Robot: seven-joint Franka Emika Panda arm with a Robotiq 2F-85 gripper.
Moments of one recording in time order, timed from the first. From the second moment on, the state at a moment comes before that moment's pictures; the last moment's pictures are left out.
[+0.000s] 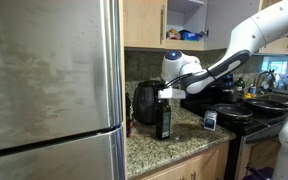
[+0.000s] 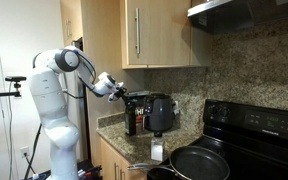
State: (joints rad) arm 0.17 -0.18 0.41 -2.27 -0.81 2.39 1.49
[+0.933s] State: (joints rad) arm 0.22 -0.08 0.39 -2.23 -1.09 2.38 1.72
